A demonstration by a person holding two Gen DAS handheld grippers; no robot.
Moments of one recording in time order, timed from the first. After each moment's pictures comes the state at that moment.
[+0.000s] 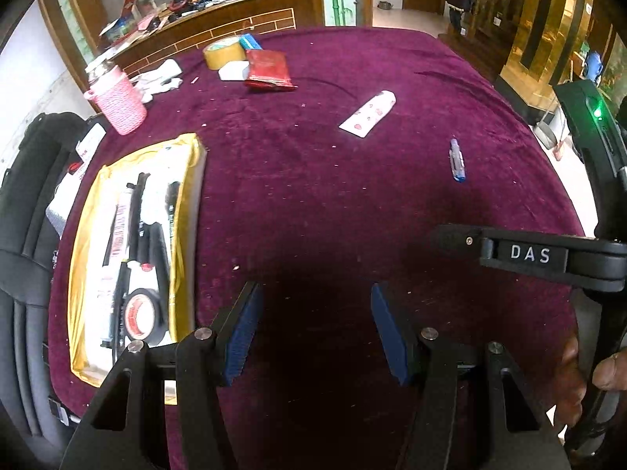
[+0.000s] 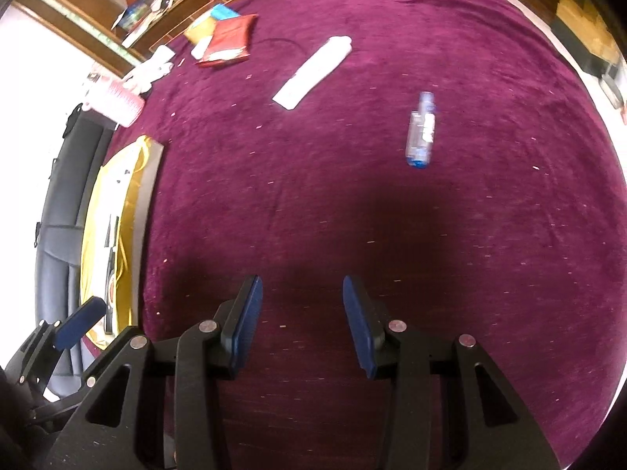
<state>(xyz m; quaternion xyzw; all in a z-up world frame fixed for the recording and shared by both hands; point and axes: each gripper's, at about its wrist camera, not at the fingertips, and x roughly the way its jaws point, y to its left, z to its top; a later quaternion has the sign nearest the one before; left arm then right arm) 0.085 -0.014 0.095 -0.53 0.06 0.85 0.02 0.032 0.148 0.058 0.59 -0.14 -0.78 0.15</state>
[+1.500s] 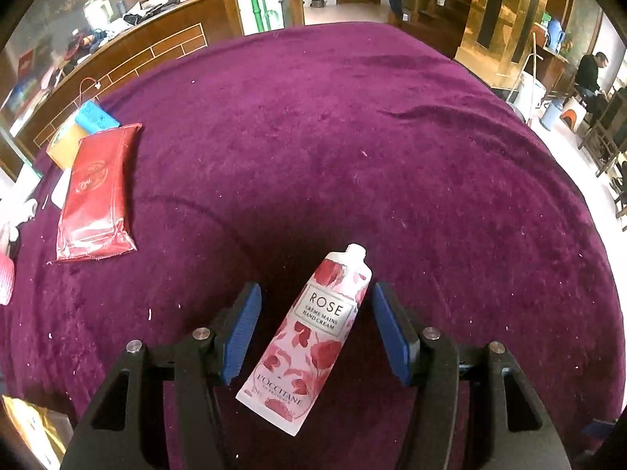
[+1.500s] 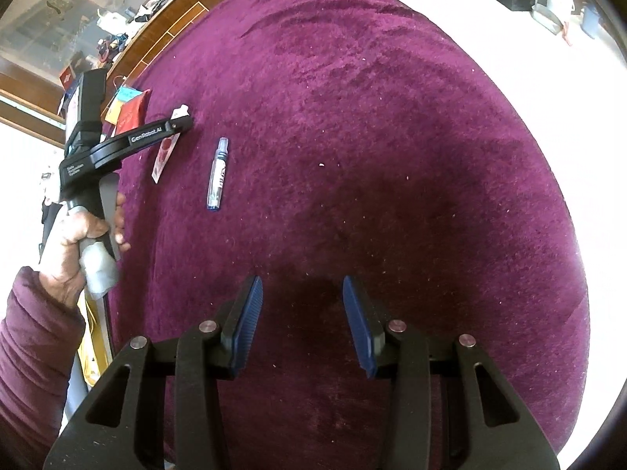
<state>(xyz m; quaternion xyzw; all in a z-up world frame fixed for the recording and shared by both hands) -0.170 0.064 0.015 -0.52 0.10 0.84 0.13 0.041 0.288 0.046 0.58 -0.24 -0.78 0.06</state>
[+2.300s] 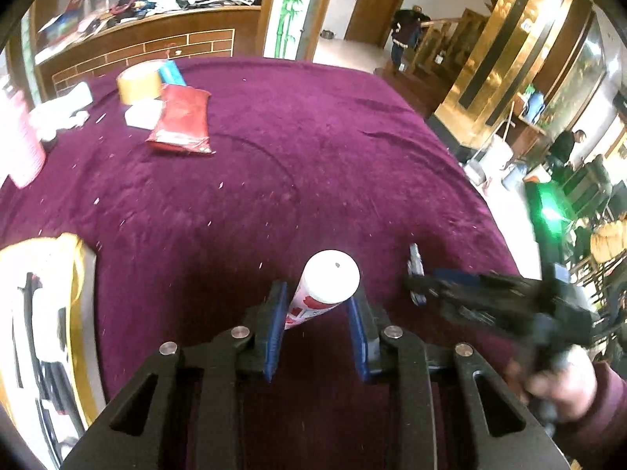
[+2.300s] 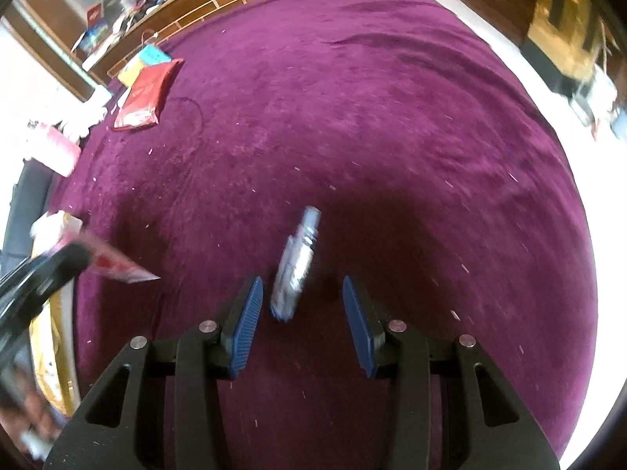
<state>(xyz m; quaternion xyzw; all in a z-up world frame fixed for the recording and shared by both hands) -0.036 -0.025 0.087 -0.48 -0.04 0.86 0.16 -0.058 0.190 0.039 0.56 -0.07 -0.82 0.09</state>
